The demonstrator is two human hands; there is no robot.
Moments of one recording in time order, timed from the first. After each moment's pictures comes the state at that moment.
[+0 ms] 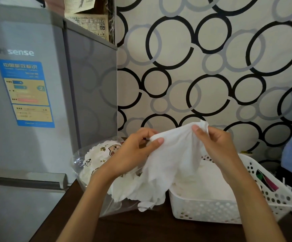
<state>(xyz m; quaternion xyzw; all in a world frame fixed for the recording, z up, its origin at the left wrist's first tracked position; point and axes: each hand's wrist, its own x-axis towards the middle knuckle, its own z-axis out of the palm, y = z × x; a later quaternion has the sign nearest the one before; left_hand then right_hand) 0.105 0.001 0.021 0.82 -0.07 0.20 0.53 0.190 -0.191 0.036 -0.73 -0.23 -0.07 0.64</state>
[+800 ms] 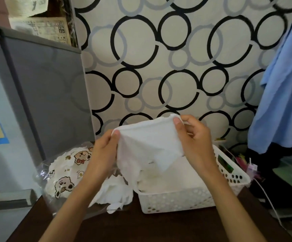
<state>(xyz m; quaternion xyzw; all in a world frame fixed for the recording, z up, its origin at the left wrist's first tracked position) 0.111 -0.053 0.025 0.77 0.12 0.29 0.56 0.179 -0.229 0.041 -0.70 -0.26 -0.20 0.64</state>
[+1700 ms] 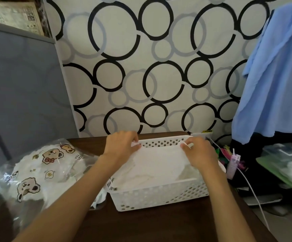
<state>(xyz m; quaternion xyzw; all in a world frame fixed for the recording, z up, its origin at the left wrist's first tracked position) 0.223 -0.089 -0.009 0.98 0.04 0.19 0.02 0.253 -0.305 -0.019 -0.95 -0.02 -0.09 0.31</state>
